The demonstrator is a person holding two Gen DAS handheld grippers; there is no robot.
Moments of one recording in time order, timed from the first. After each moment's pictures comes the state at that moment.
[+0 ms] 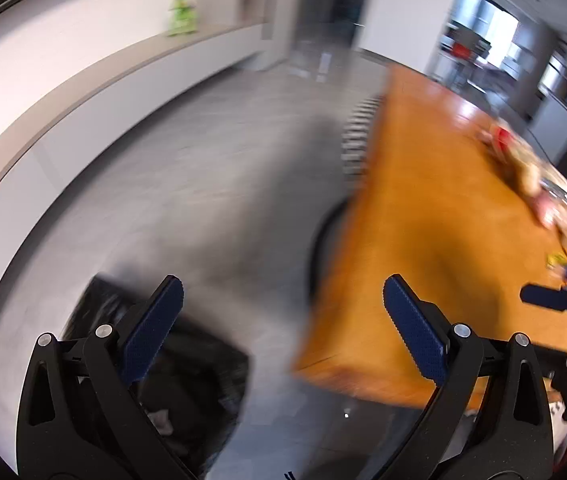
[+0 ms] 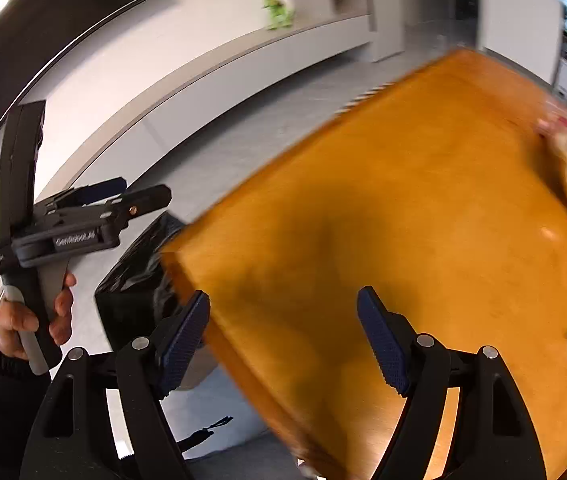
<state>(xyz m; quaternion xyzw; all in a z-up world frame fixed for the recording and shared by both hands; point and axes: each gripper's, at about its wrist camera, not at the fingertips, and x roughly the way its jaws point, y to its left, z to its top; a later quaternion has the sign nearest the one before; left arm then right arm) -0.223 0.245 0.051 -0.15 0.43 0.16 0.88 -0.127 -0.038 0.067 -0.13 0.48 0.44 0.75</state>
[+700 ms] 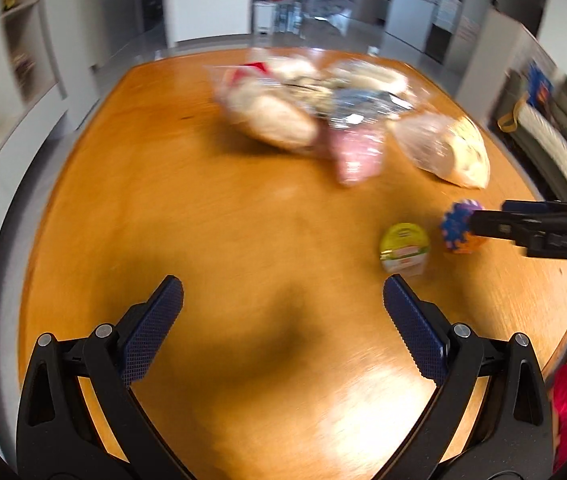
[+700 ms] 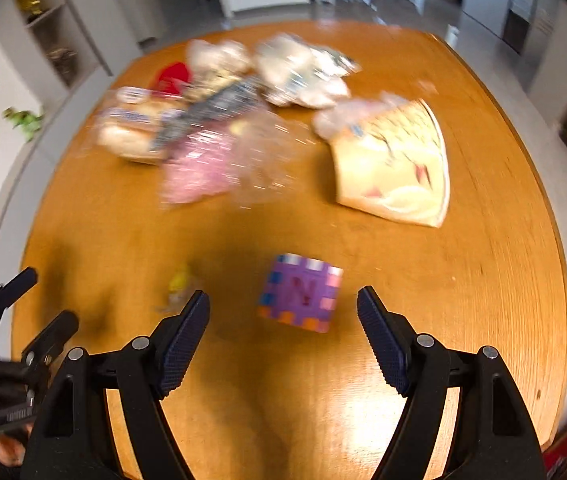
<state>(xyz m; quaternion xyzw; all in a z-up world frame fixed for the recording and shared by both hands) -0.050 -0.018 0.056 0.01 0.46 -0.09 0.88 0.018 -0.299 0.054 0.02 0.54 0.09 0.83</state>
